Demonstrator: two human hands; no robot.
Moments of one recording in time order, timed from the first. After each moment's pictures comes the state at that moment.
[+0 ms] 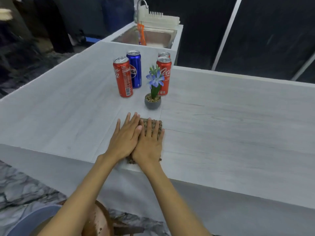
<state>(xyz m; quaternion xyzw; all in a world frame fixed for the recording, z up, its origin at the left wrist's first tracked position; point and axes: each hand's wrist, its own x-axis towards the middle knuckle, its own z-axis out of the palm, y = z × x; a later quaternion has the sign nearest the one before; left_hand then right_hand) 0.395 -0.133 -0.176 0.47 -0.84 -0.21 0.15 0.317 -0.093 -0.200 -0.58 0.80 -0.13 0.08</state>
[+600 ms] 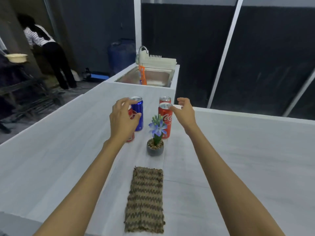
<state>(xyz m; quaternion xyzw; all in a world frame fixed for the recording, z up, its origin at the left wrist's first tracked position) 0.348 -0.259 -0.053 0.52 -0.72 -0.15 0.43 0.167 -0.232 -0.049 -0.44 0.69 -0.54 0.21</state>
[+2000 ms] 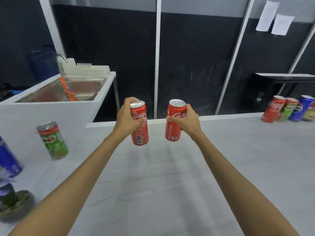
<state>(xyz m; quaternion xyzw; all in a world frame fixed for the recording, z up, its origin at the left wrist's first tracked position) -0.011 -0.213 -0.024 0.33 -0.78 -0.39 0.36 -0.184 -0.124 -0.049 -0.35 0.77 -0.53 0.10</state>
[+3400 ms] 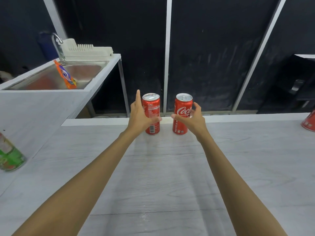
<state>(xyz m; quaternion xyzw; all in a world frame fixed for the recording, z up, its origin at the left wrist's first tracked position) -0.192 -0.295 -0.105 0.43 -0.77 -0.34 0.32 -0.335 -0.200 -0.115 -0.30 0.78 -0.51 0.22</state>
